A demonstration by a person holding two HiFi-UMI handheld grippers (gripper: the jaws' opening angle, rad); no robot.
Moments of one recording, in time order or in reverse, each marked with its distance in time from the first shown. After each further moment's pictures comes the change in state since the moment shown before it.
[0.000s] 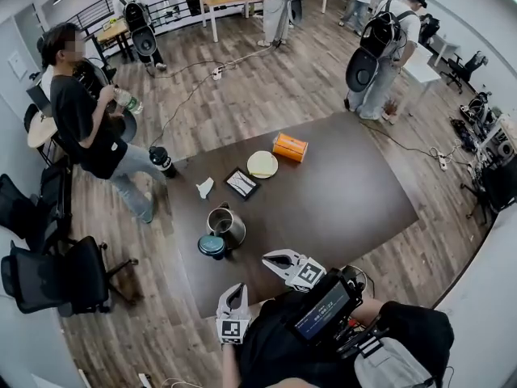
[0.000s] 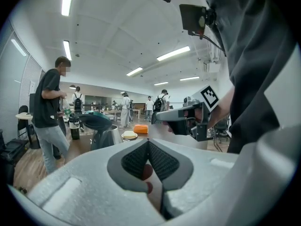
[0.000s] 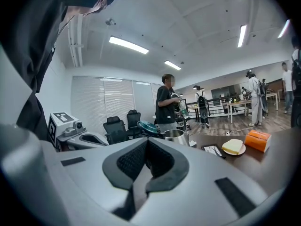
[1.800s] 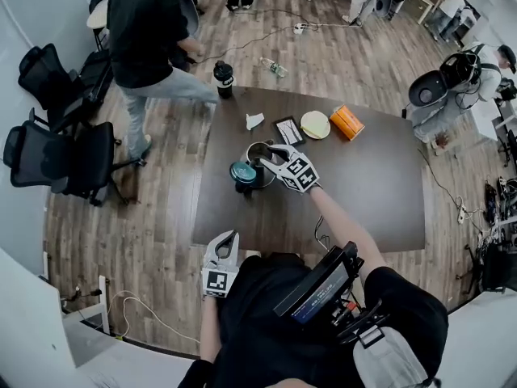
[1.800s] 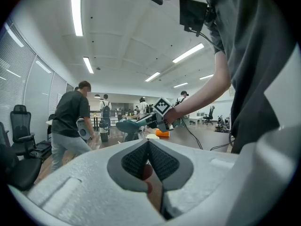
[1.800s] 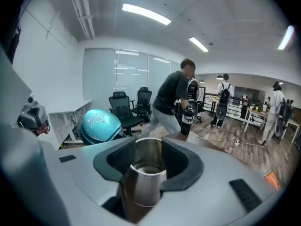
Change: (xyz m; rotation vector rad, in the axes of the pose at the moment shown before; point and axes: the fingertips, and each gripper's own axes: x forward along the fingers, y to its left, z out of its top) left arm -0.065 0.023 0.007 -0.019 -0.040 0.305; right arm 0.175 -0.096 0.017 -0.239 0.299 0.150
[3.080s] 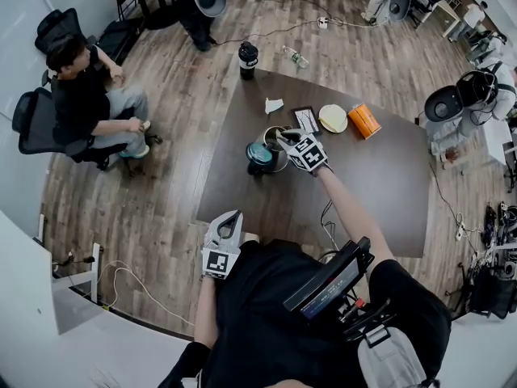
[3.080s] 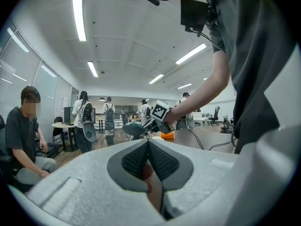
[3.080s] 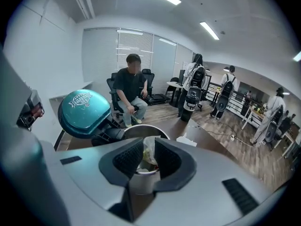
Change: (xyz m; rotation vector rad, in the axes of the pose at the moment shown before) left arm -0.007 0.011 0.012 0.006 -0.031 0.062; right arm 0.024 -0.012 -0.019 -0.074 0.232 0.002
